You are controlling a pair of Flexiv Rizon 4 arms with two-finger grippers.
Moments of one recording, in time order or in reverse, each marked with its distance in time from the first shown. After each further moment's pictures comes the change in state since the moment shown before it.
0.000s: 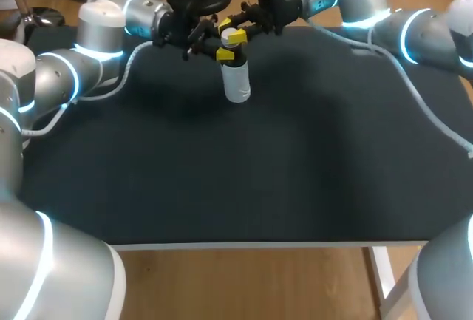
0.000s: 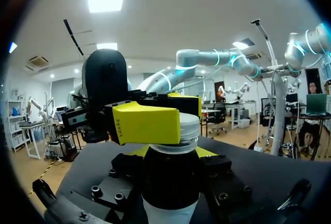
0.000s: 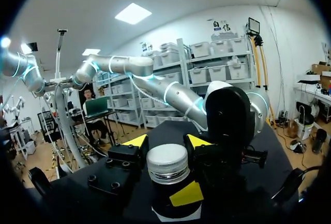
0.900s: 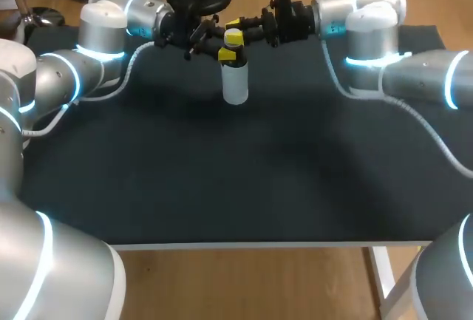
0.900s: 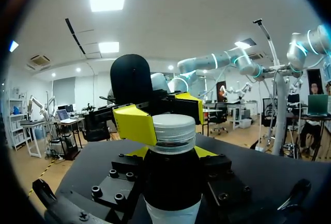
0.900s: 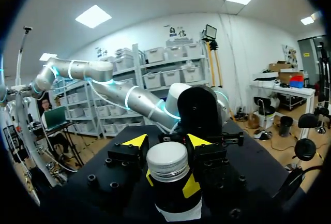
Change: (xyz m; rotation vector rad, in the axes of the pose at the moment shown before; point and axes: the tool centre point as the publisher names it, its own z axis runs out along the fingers) left arm -0.004 0.003 0.002 -0.003 -0.012 -0.003; right arm -0.008 -0.009 -0.008 -0.053 -0.409 0.060
